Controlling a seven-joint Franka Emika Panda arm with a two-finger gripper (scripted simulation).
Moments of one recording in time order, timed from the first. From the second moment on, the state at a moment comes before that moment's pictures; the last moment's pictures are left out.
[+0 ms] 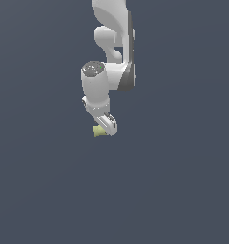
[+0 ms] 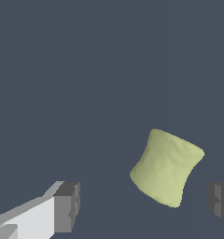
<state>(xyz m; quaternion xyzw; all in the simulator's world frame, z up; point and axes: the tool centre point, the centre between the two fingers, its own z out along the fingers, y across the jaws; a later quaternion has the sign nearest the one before) -0.049 -0.061 0.131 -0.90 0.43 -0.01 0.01</state>
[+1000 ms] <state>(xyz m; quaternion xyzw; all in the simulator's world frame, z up) -0.093 -0.080 0.092 -0.79 0.61 0.00 0.00</state>
